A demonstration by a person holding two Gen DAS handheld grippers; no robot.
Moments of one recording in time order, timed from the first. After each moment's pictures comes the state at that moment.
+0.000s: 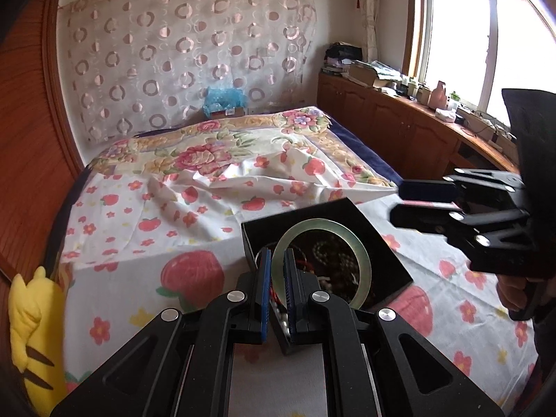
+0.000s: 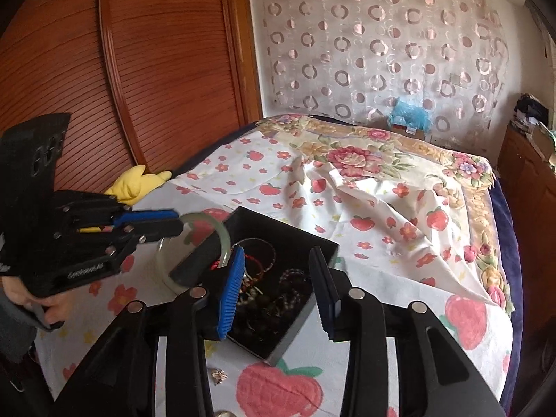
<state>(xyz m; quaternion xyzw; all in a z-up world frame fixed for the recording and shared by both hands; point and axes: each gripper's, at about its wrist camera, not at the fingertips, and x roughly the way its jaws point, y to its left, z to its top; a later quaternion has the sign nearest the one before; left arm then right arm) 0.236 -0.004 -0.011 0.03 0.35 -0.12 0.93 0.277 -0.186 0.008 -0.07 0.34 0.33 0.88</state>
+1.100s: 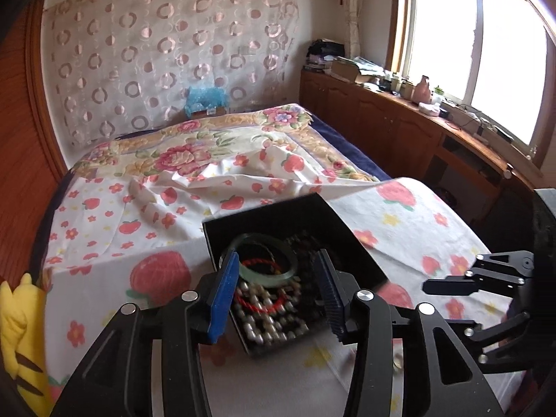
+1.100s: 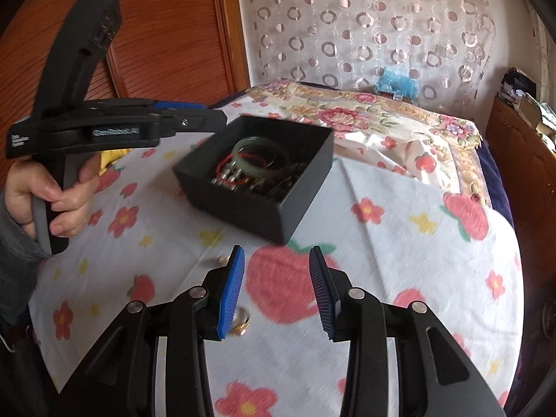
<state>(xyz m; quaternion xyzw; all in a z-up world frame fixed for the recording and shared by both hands) 0.225 -0.028 -0.023 0.04 0.35 -0.15 0.92 0.196 -0.218 -0.053 -0.08 0.39 0.30 0.86</state>
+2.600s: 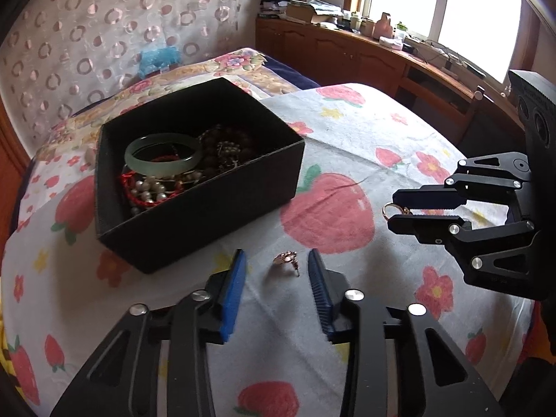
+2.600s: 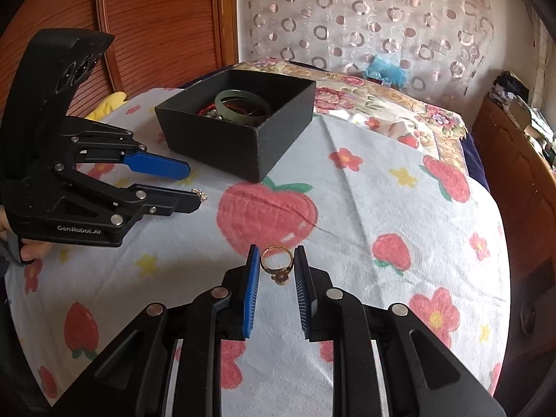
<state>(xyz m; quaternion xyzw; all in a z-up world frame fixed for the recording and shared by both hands) 0.186 -0.083 -0.091 0.09 0.45 -0.22 0.86 0.178 -0.237 -0.076 -0.13 0.41 0.27 0.86</state>
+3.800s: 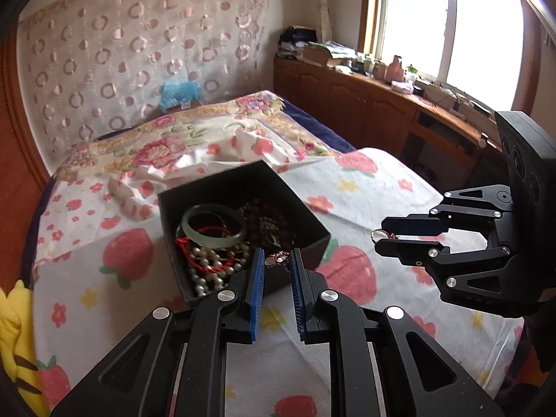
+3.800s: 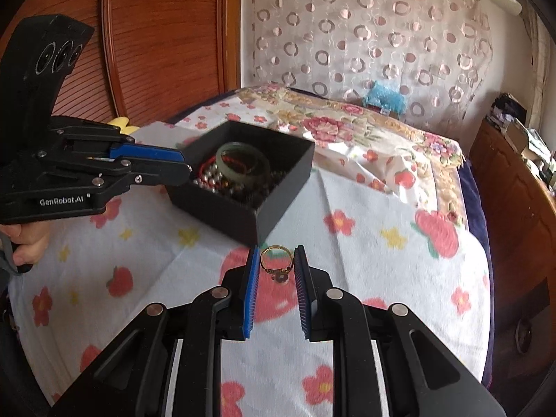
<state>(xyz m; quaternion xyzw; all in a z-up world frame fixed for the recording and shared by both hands) 0.193 -0.053 -0.027 0.06 0.37 -0.19 0.91 0.200 -0.219 -0.034 -0.14 0.36 0.28 0.88</state>
